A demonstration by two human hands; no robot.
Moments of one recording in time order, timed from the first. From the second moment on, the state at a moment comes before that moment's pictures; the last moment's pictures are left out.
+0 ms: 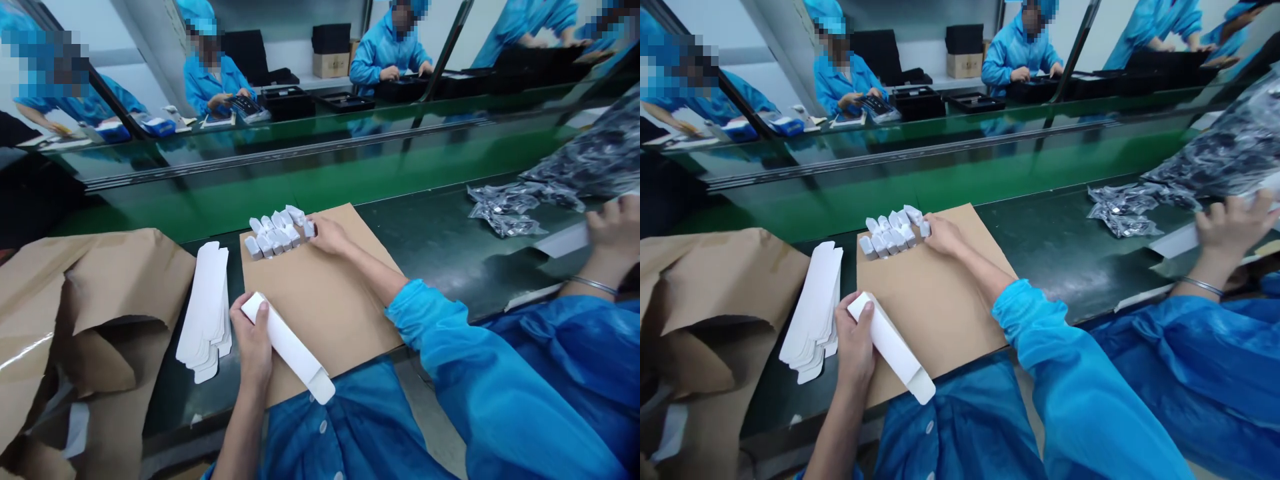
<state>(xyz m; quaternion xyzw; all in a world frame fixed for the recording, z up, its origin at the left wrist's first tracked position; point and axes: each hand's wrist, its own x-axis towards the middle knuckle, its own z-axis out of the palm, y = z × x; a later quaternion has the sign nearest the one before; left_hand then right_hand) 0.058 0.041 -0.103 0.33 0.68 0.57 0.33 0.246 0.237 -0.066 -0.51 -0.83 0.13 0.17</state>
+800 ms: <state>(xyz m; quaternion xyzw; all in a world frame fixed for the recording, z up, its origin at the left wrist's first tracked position) 0.012 0.030 -0.084 0.85 0.51 0.10 0.04 0.302 0.198 -0.040 -0.43 -0.89 0.13 -0.02</state>
